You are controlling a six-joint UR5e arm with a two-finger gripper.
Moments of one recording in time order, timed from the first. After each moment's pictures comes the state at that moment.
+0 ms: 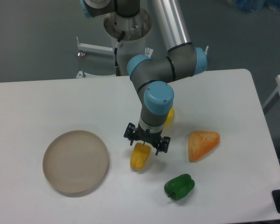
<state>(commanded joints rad) 2.17 -2.10 -1.49 -1.06 1.43 0.69</state>
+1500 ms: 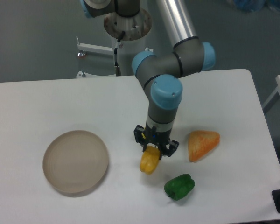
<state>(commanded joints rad) 2.24 -2.09 -1.30 -1.11 1.49 0.95</state>
